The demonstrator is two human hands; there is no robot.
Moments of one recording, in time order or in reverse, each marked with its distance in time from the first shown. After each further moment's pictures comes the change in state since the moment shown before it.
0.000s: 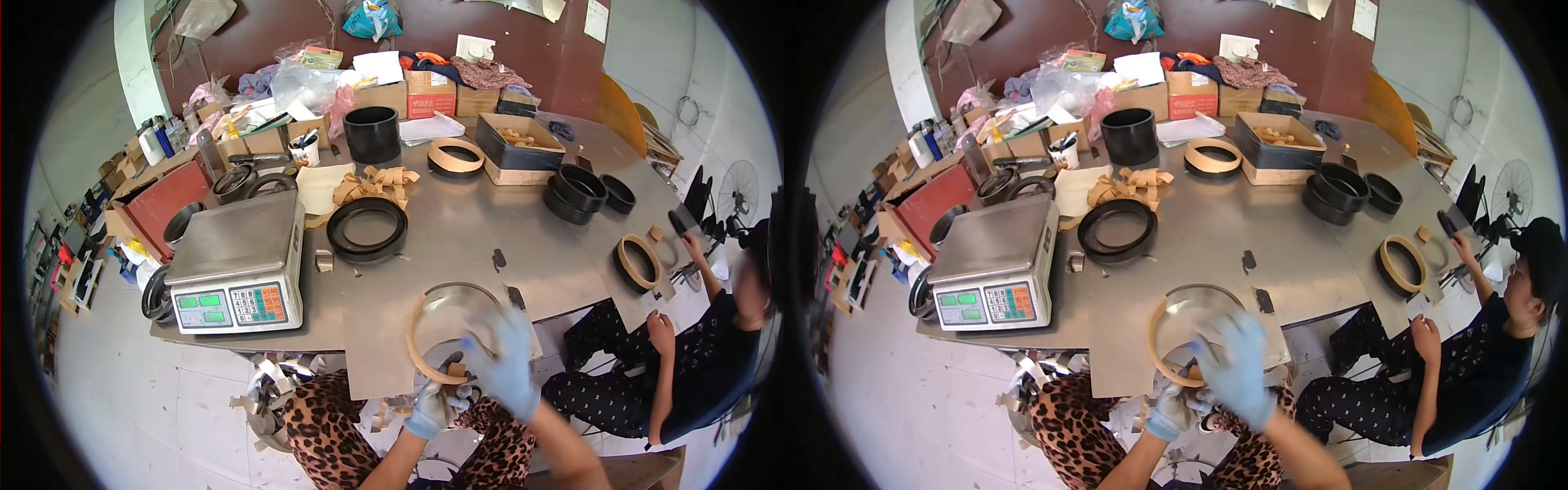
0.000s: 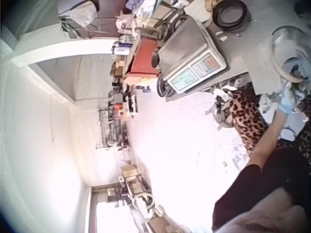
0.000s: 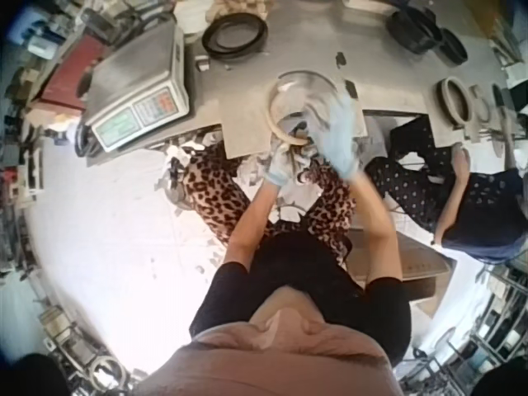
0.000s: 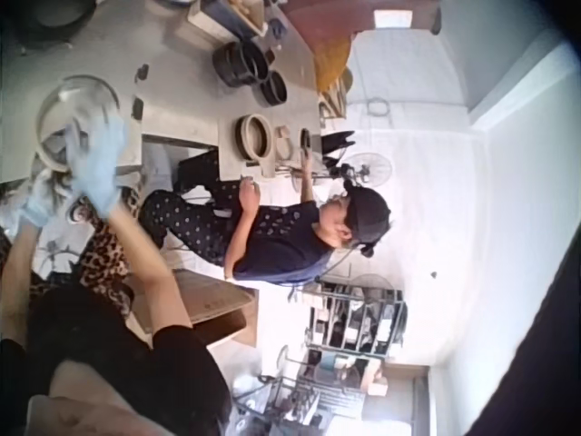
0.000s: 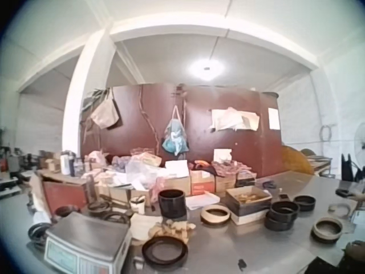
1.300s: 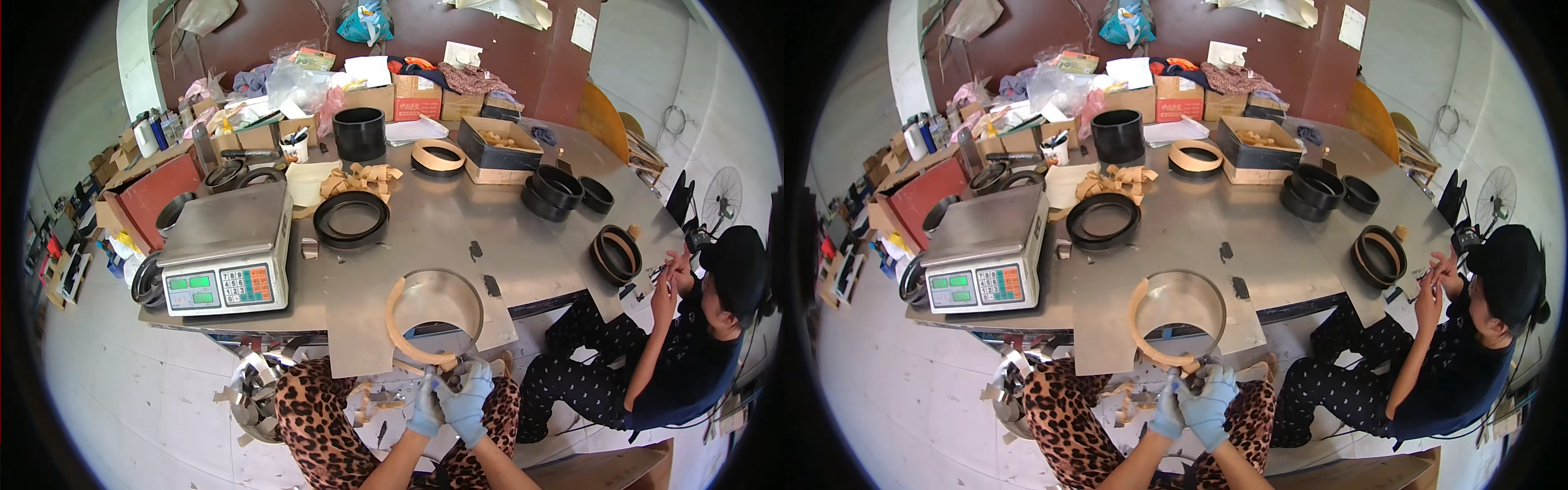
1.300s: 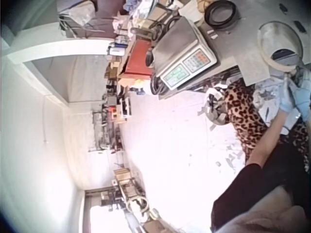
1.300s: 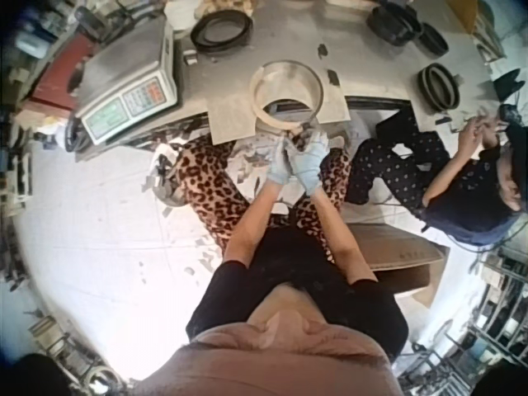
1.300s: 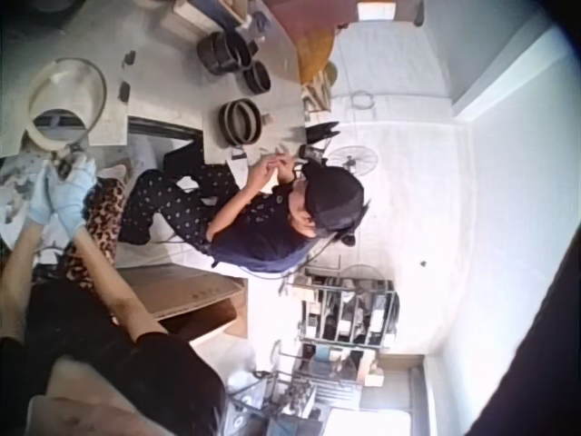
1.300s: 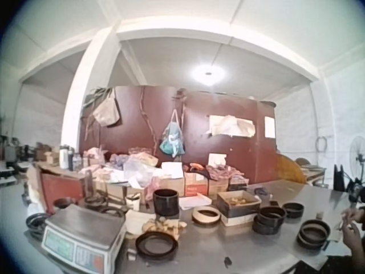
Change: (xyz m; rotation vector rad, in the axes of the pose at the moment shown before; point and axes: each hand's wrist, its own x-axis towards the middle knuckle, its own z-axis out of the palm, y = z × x) left_hand 0.017 -0.075 -0.030 0.216 0.062 0.325; right_hand -0.140 0.025 0.038 -0.205 0.237 0.375
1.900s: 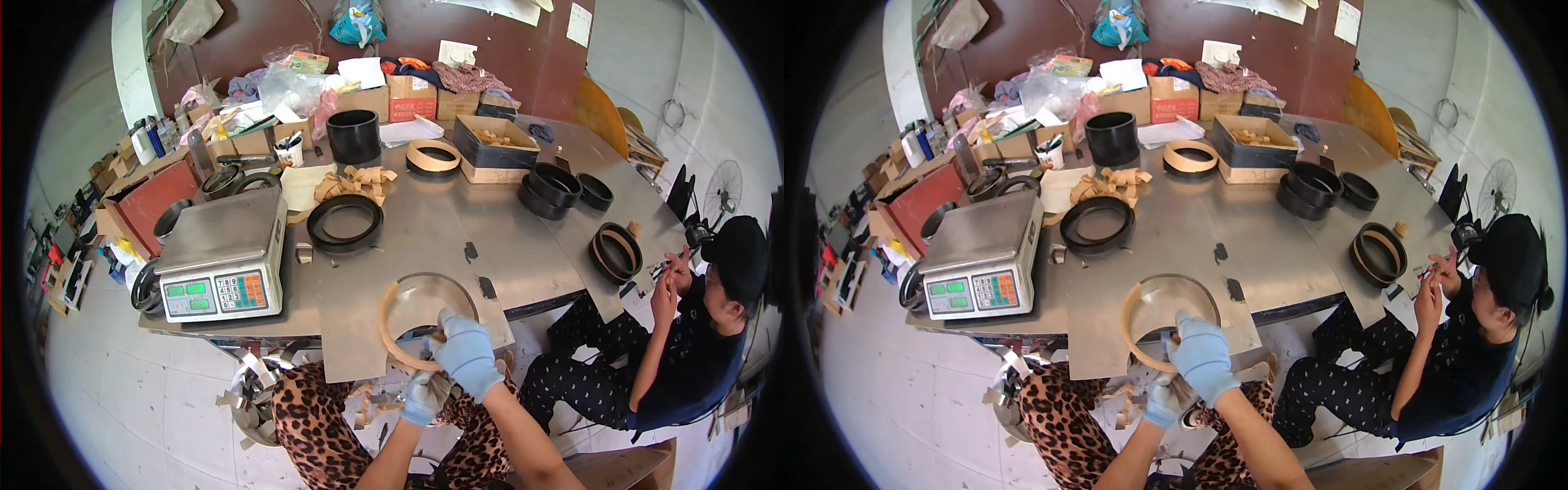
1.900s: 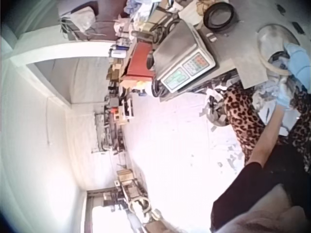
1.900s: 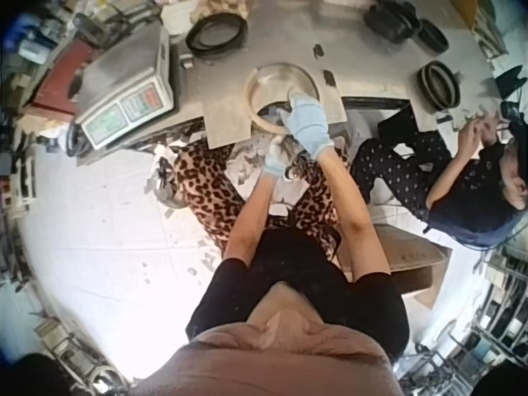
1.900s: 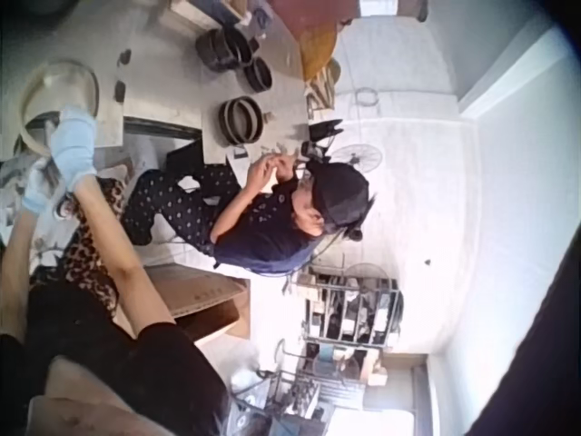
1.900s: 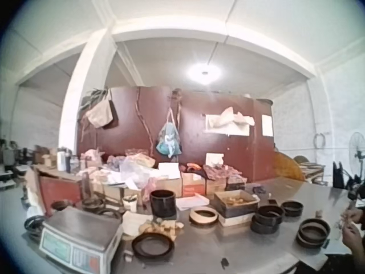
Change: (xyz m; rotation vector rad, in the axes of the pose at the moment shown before) left_hand 0.031 0.018 0.009 -0.231 -0.178 -0.032; right_hand 0.116 -0.044 -0.017 -0.175 -0.547 -0.123
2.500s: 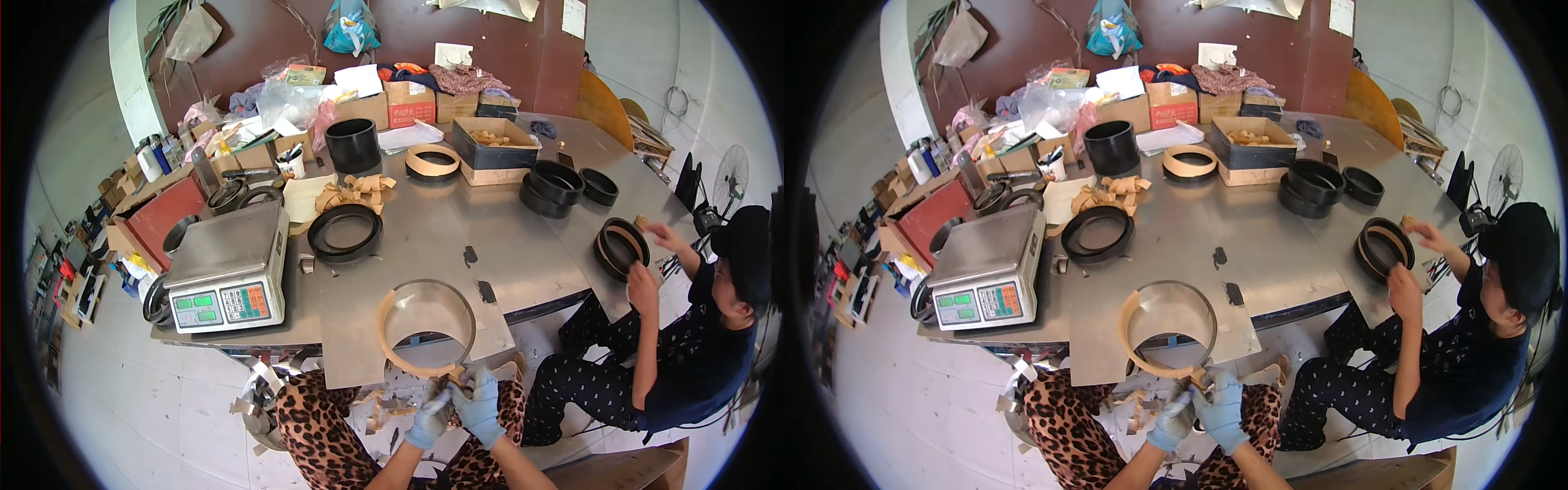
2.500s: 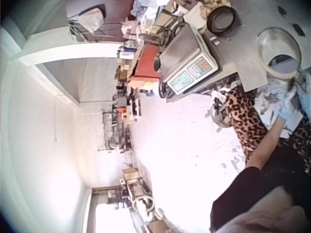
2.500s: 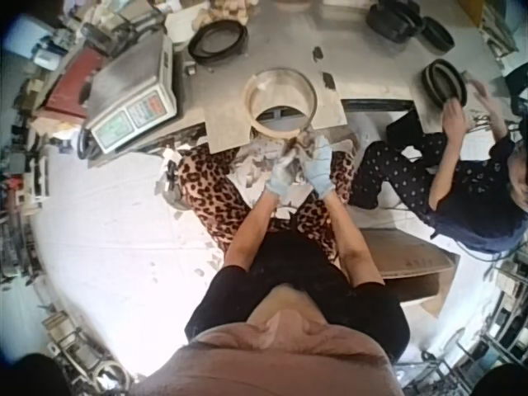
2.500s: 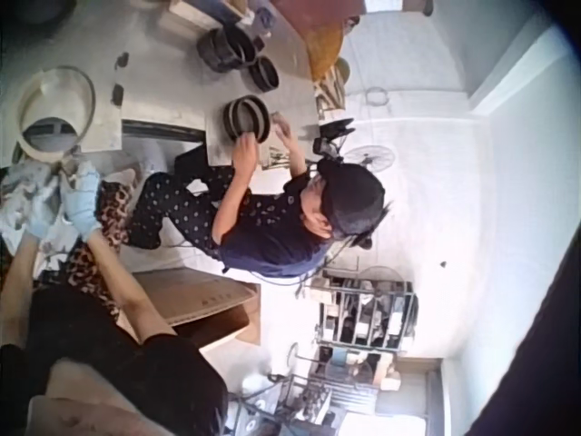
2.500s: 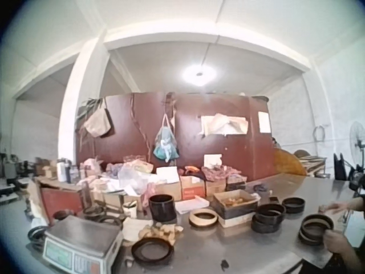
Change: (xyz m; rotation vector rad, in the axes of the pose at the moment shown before) left_hand -0.037 -0.027 0.023 0.459 0.178 0.145; right_hand -0.094 0.071 0.069 0.368 0.344 0.024
